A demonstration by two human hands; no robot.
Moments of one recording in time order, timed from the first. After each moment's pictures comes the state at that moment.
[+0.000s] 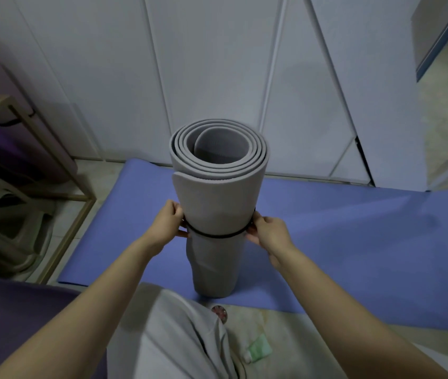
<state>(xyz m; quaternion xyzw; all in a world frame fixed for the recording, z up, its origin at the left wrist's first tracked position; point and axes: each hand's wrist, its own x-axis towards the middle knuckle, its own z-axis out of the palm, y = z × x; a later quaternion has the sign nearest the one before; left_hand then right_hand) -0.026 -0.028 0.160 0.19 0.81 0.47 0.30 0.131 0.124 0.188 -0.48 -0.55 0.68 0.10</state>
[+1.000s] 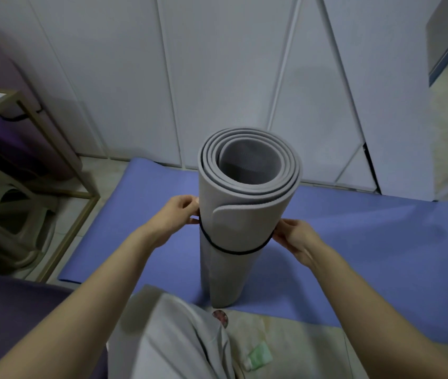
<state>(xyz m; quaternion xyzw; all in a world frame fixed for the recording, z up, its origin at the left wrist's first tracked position) -0.028 -0.020 0.191 0.25 0.76 0.48 0.35 0.142 0.162 0.188 -0.44 -0.58 0.68 0.06</state>
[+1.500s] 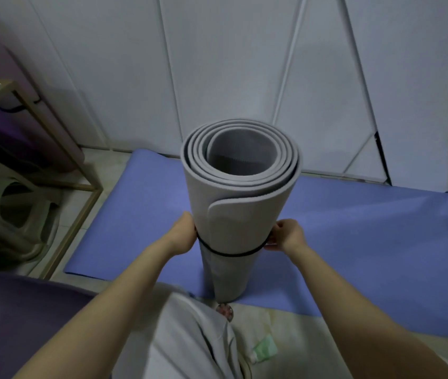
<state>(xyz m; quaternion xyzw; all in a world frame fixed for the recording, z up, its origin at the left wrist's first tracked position) -0.053 -0.020 0.082 0.26 0.87 0.29 0.31 0.119 0.150 0.159 -0.50 -0.64 0.58 0.02</state>
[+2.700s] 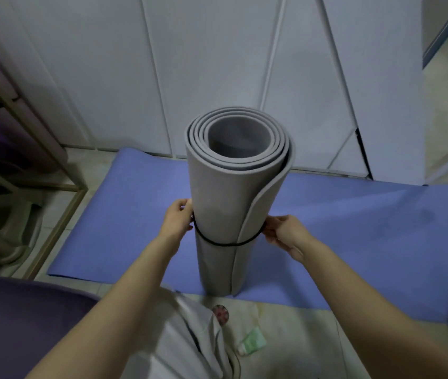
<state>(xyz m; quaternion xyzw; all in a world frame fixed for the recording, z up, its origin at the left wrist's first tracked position) 0.000 0.007 0.145 0.07 0.77 0.56 0.29 0.149 0.162 0.171 -0.46 -0.58 0.67 0.03</state>
